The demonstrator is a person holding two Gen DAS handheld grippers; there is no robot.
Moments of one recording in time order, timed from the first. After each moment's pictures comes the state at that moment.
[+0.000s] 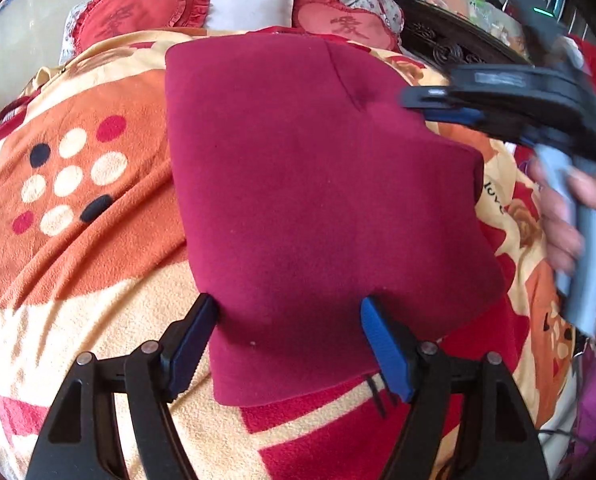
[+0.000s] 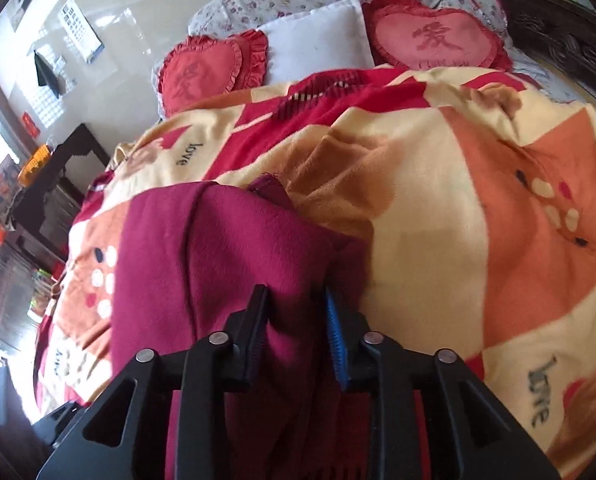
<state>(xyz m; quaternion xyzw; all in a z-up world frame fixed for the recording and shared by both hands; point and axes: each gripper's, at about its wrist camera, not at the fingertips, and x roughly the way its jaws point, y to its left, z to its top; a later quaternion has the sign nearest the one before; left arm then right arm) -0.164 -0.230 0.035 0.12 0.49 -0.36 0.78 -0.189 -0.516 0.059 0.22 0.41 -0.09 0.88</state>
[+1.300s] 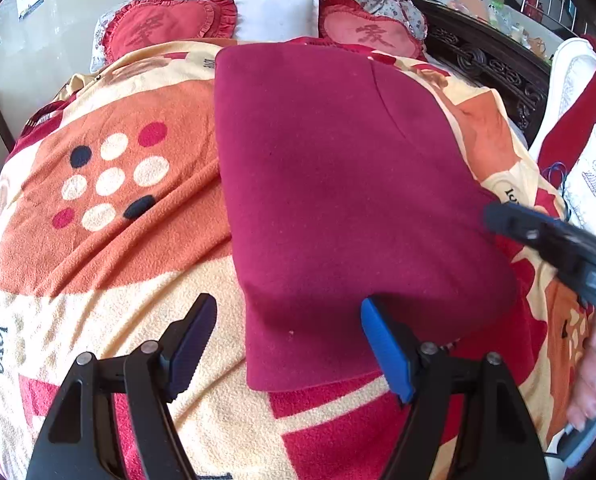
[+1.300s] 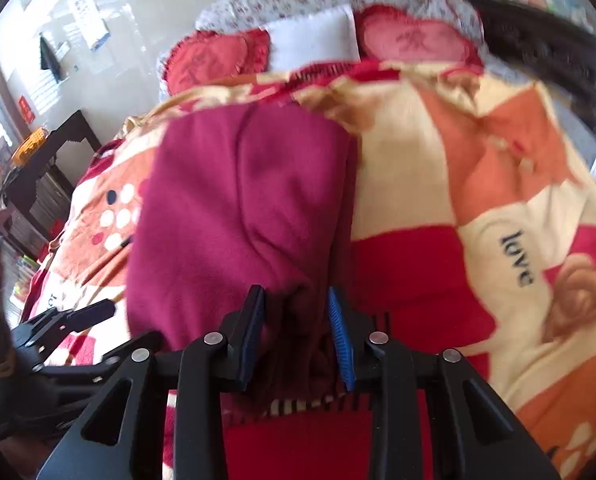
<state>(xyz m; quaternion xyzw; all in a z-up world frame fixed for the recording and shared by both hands) -0.174 -0.219 0.050 0.15 0.47 -0.31 0.81 -0.273 -0.445 0.063 0.17 0.40 -0.12 0.89</state>
